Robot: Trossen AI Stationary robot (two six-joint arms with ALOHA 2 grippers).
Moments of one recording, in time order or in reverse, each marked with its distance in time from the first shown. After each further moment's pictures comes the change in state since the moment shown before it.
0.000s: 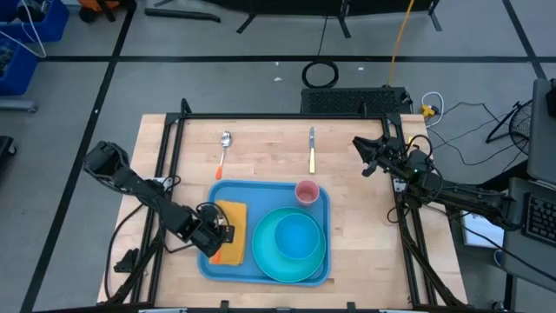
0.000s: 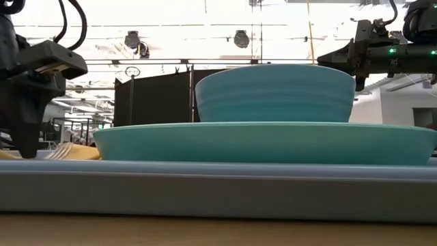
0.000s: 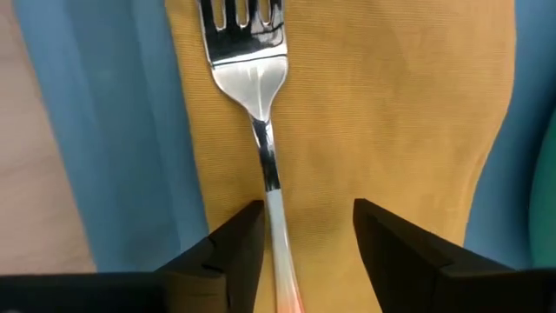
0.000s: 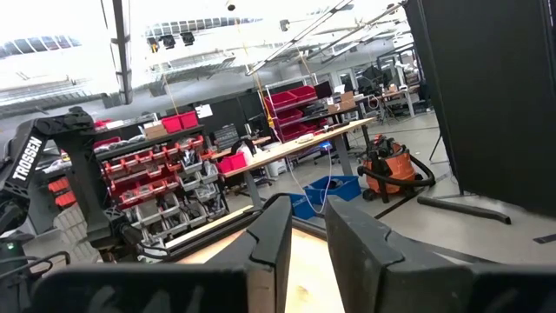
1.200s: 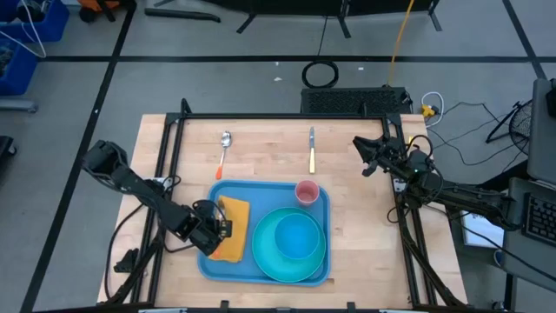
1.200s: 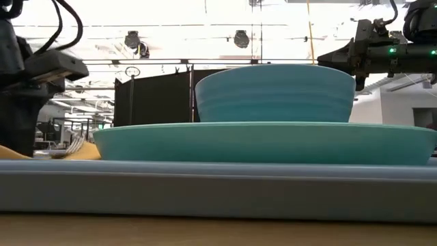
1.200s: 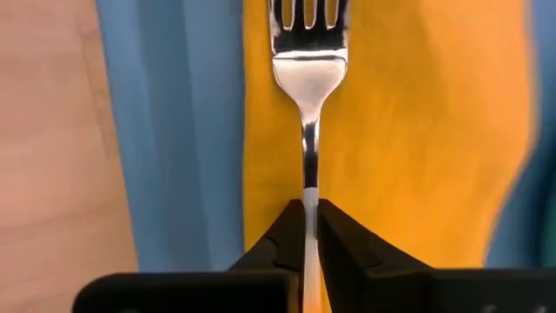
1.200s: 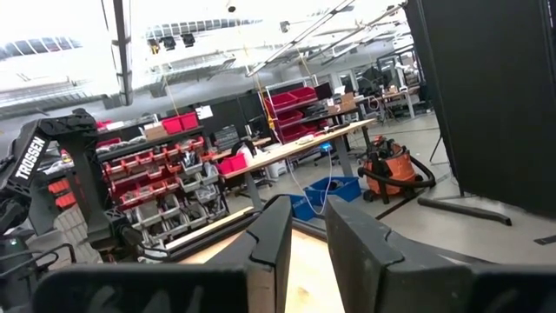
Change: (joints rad) left arm -0.002 -0.008 0.000 -0.083 -0.077 -0.040; right arm 0.000 0.000 0.000 0.004 0.000 0.000
